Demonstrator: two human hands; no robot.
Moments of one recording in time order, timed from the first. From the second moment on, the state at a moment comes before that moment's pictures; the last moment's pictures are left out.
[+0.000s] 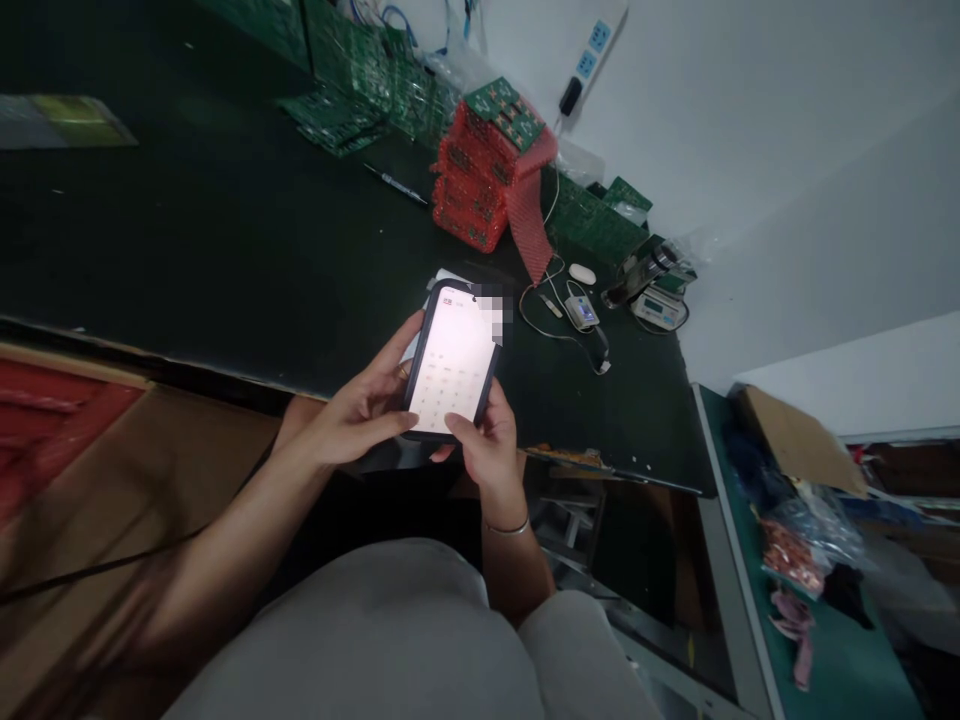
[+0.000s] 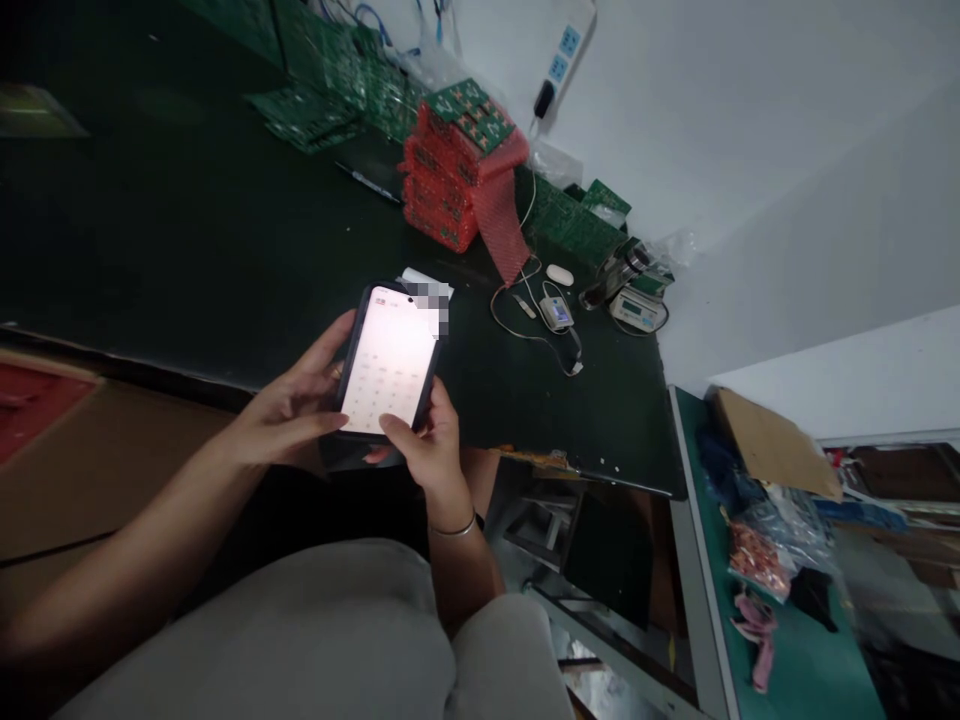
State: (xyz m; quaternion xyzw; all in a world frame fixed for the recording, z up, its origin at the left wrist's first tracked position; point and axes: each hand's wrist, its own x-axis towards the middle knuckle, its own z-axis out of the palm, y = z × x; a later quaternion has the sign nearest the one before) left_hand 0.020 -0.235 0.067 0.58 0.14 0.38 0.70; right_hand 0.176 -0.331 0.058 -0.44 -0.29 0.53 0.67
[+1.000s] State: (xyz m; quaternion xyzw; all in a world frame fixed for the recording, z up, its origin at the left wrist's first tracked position) left_hand 0.020 -0.235 0.062 0.58 0.15 0.39 0.70; right_hand 0.174 -0.327 0.050 -0.45 -0.23 0.53 0.68
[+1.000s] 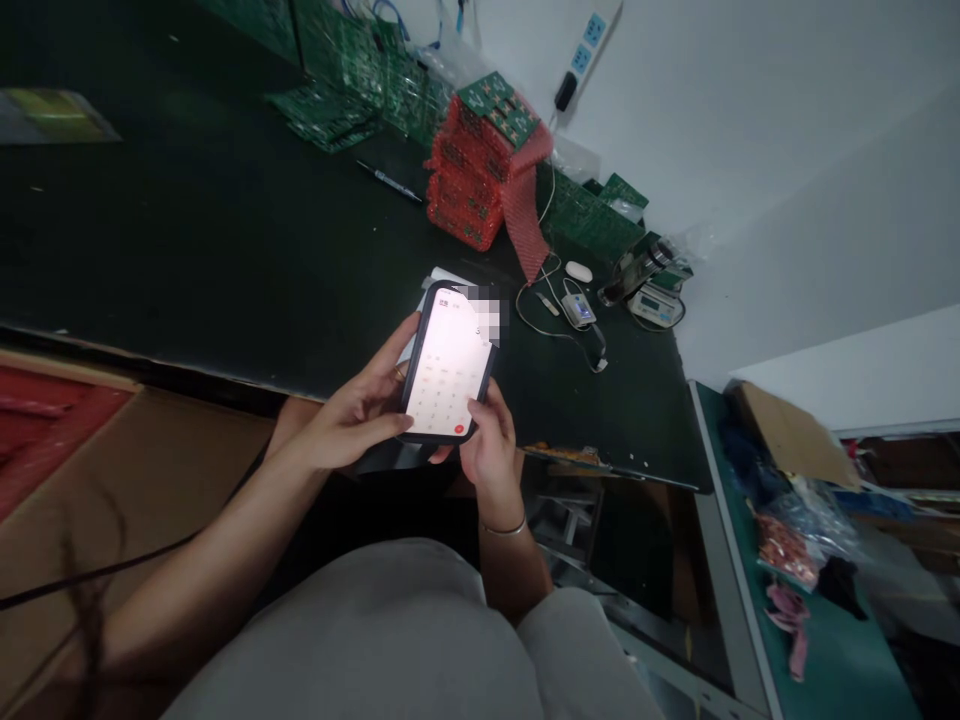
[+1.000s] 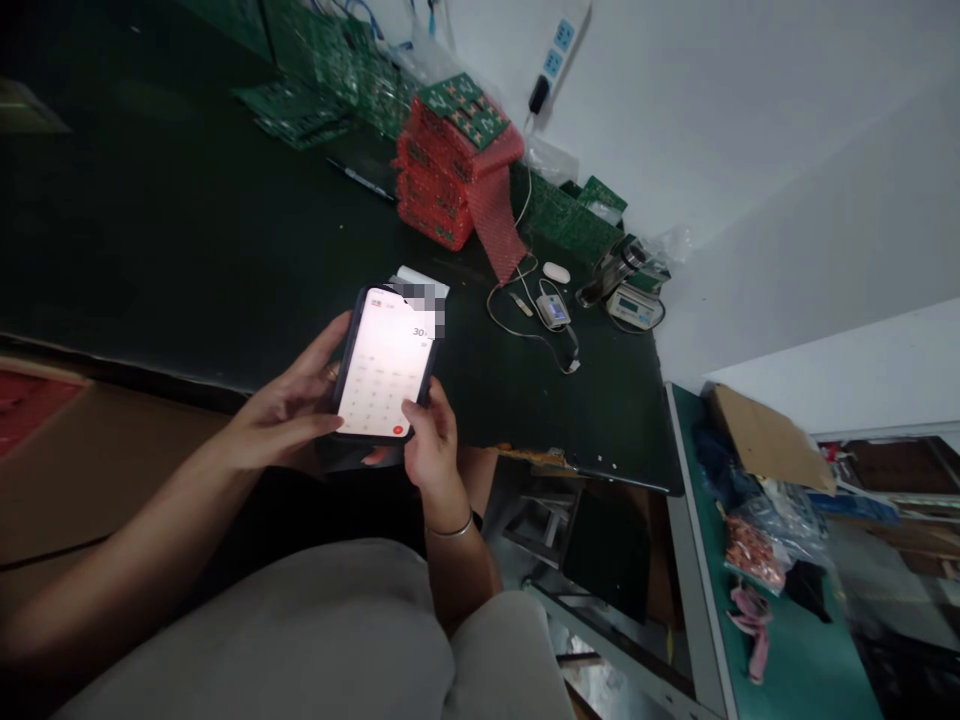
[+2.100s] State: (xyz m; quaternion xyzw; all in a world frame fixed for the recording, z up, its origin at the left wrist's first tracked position) left_hand 0.021 -0.239 0.064 0.55 0.16 0.36 0.74; right_hand 0.188 -0.336 0.037 -0.37 -0.33 0.57 0.65
